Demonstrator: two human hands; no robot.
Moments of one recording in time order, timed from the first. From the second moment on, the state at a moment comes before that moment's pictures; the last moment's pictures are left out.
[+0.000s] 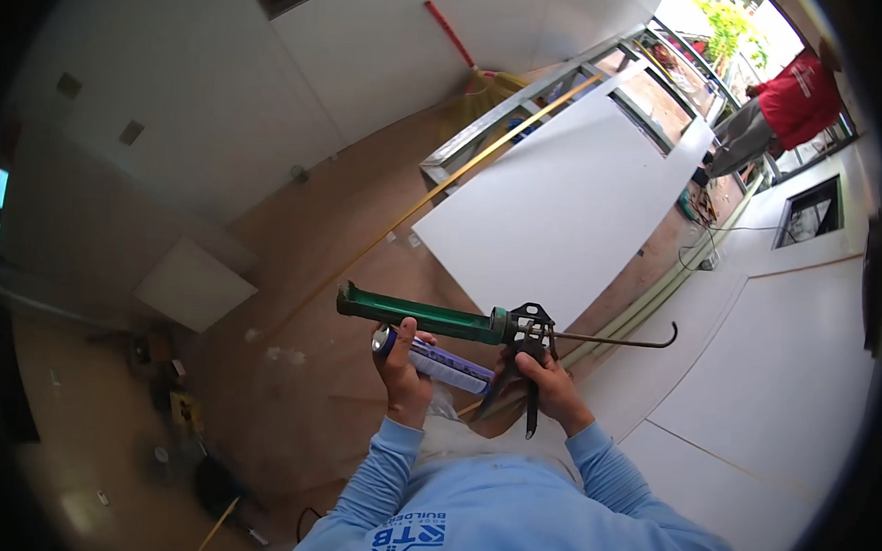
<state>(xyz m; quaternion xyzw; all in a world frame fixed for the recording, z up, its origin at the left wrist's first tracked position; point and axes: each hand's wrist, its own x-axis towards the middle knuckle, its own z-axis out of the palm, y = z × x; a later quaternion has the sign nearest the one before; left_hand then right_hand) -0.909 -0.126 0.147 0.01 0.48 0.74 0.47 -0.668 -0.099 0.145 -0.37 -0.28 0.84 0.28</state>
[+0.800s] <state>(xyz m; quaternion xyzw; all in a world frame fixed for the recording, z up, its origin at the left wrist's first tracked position) -1.344 -0.139 0.204 -0.16 0.38 0.89 0.18 -0.909 0.008 0.181 -0.27 -0.42 0.85 0.20</state>
